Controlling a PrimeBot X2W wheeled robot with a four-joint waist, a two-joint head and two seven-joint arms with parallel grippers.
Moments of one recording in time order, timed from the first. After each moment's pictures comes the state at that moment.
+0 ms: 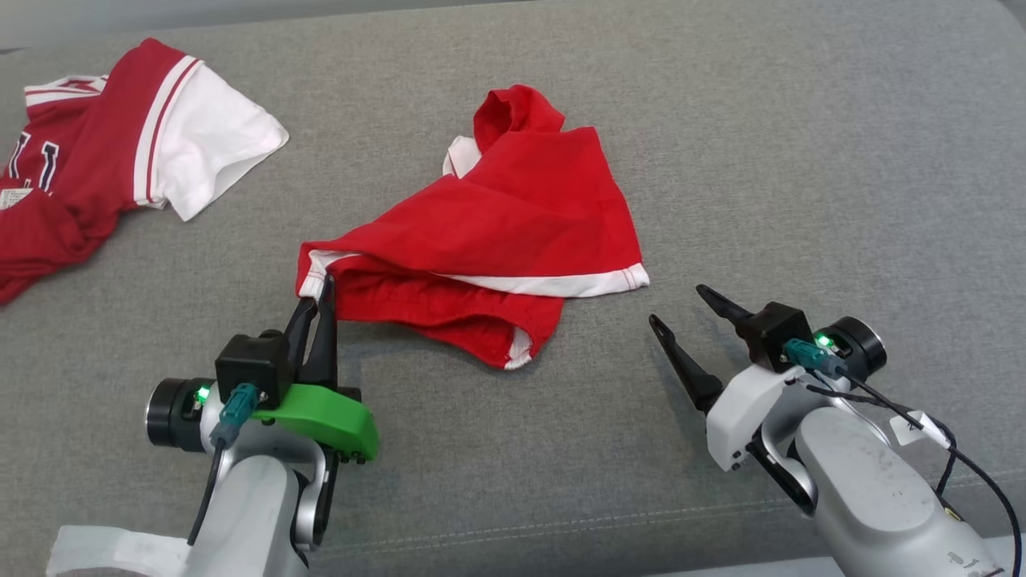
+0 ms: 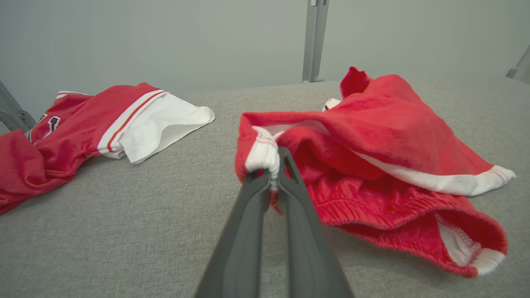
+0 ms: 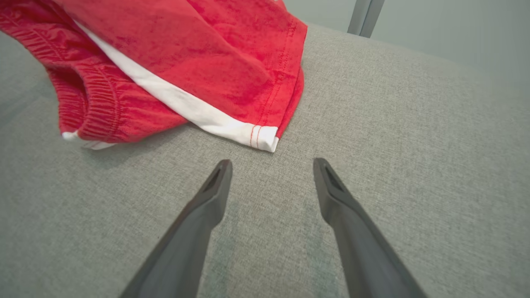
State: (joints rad) left arm -0.28 0.06 -0.31 0.33 -0.25 0.10 -0.25; right arm -0.34 -0.17 0.48 0.53 0.12 0.12 -0.21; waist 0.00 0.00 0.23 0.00
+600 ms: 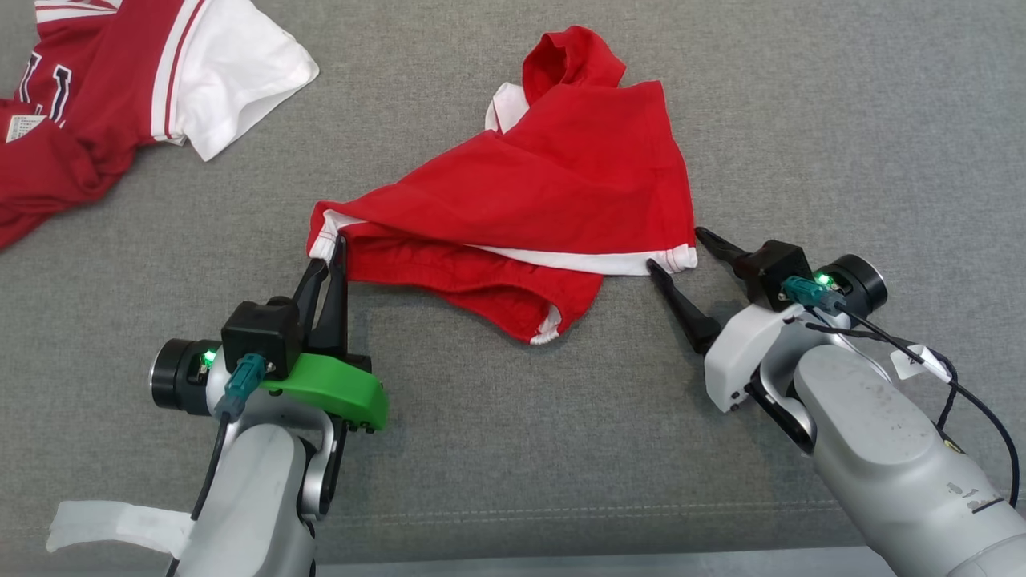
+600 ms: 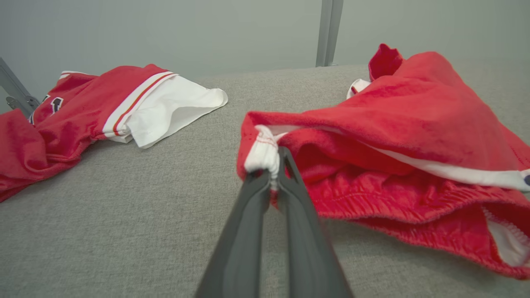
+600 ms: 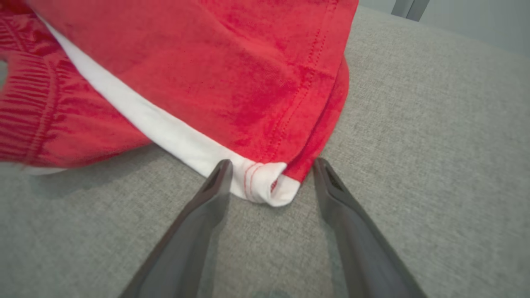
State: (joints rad) left arm -0.34 0.04 -0.32 0.31 -0.23 0.10 -0.25; right arm -0.52 -0.20 0.58 0.64 0.20 0.12 -0.22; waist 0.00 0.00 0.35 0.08
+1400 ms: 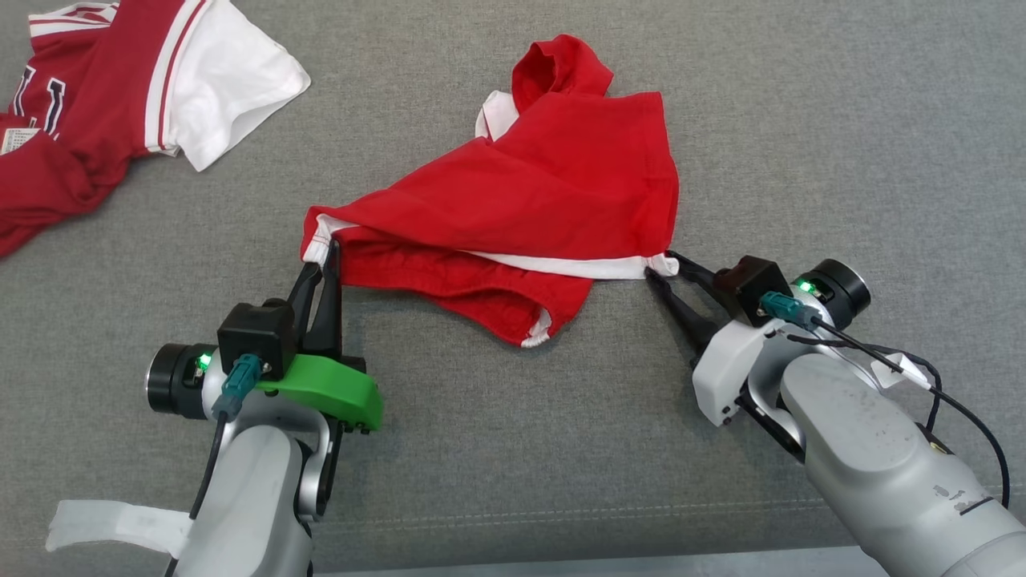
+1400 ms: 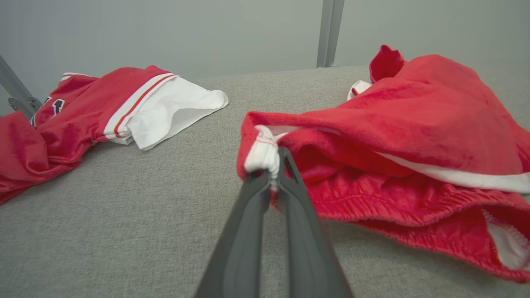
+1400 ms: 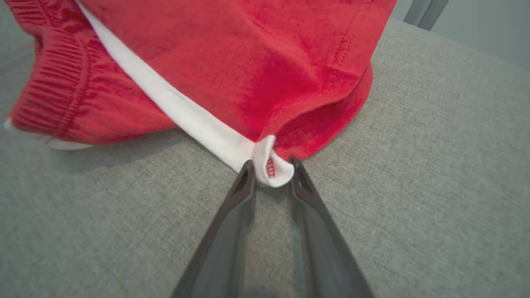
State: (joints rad) left arm -0.34 0.04 -0.31 0.33 -0.23 0.10 -0.25; right arm -0.53 -0.20 0.66 0.68 0.18 0.12 -0.25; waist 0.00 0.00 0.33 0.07
